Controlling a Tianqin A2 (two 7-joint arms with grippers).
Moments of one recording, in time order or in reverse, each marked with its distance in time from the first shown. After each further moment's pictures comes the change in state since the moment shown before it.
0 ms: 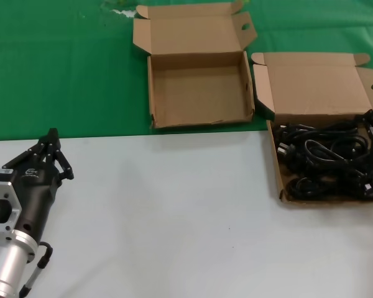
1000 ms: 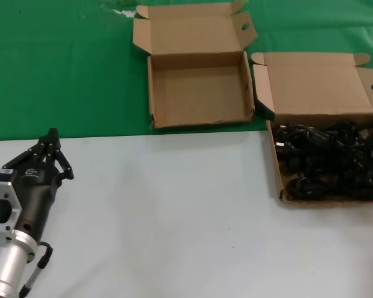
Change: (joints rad) left arm 0.000 0.000 0.000 0.000 0.000 0.000 0.000; right arm -0.001 -0.019 -0.011 0.016 -0.019 0.032 0.030
